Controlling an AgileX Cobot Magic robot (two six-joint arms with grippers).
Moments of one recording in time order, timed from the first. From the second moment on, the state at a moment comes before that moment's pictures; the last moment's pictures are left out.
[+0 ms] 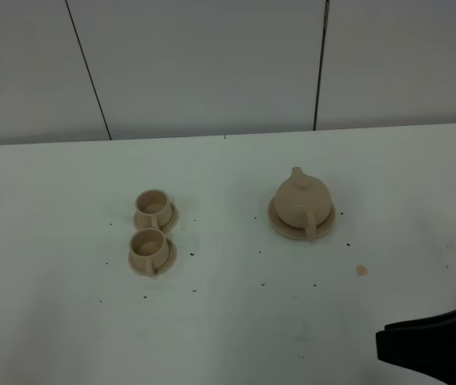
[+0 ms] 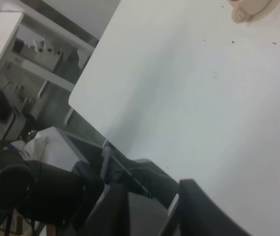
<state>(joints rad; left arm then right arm) 0.15 0.14 -0.51 -0.10 1.05 0.17 0.04 0.97 -0.49 1.33 1.09 -1.07</state>
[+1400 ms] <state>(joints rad) 0.15 -0.01 -0.51 -0.10 1.05 0.17 0.04 0.97 -0.49 1.32 1.09 -1.07</state>
